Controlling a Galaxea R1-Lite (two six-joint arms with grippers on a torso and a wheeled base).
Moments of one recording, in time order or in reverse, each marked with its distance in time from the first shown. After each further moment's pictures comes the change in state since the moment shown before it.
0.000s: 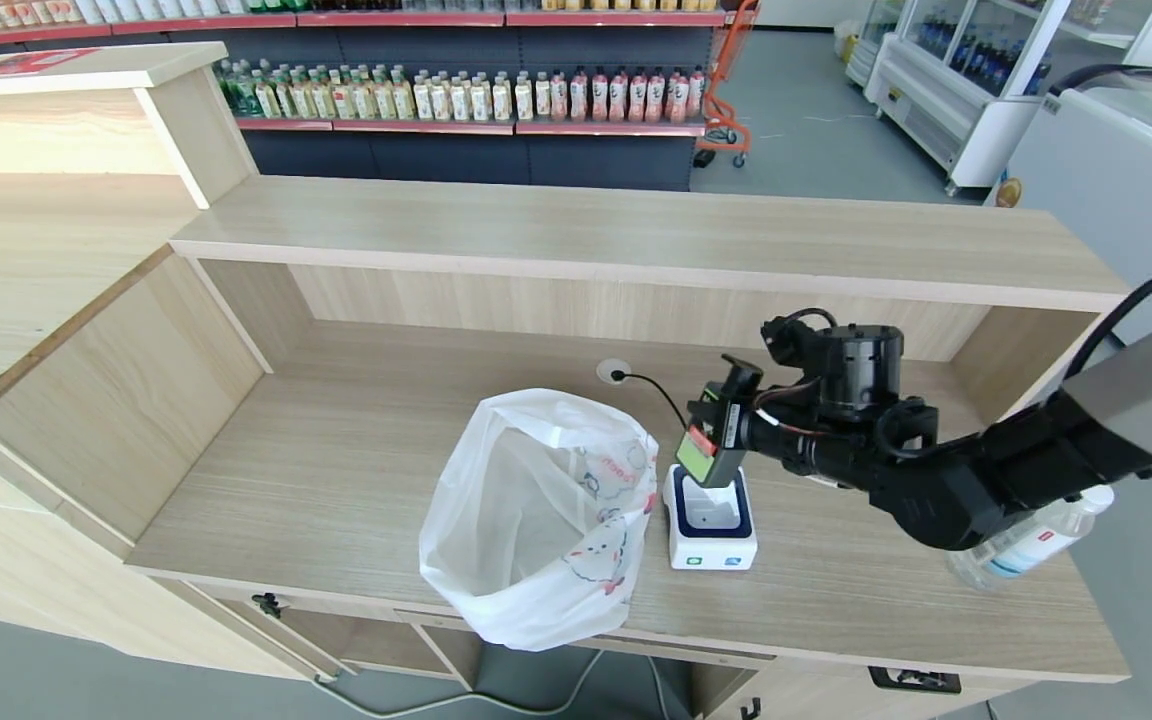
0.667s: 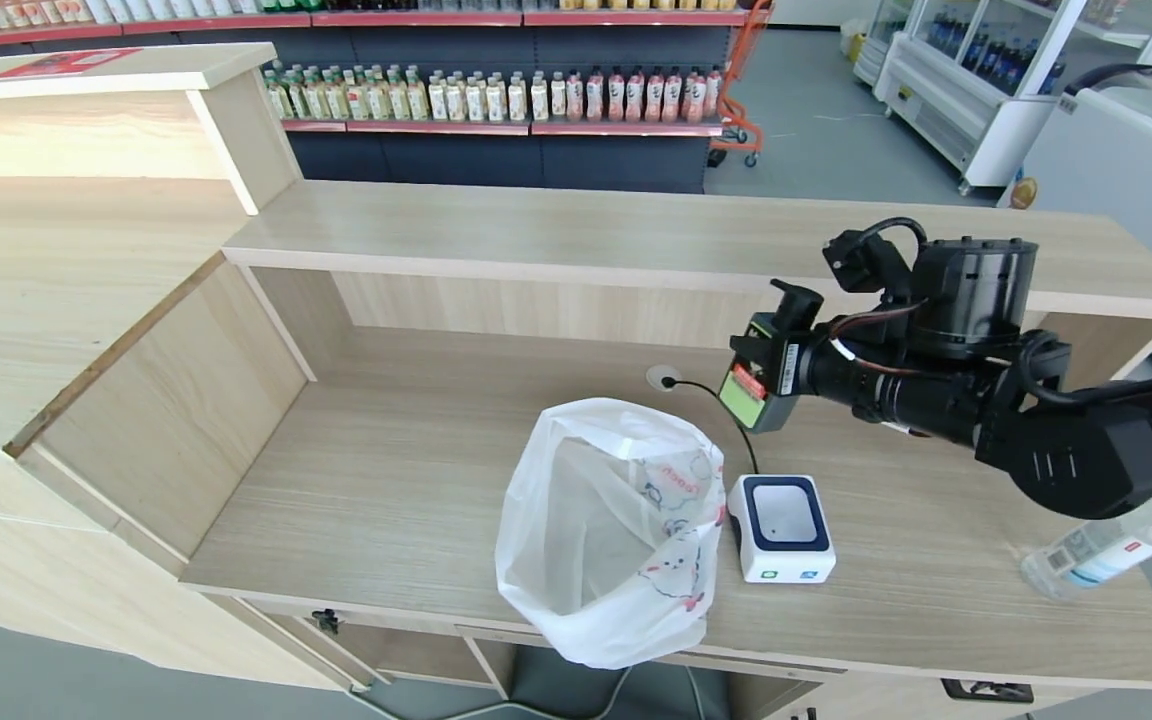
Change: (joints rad) left arm 0.000 0.000 0.000 0.000 0.000 0.001; right arm -0.014 -0.218 0.004 0.117 -0.028 -0.151
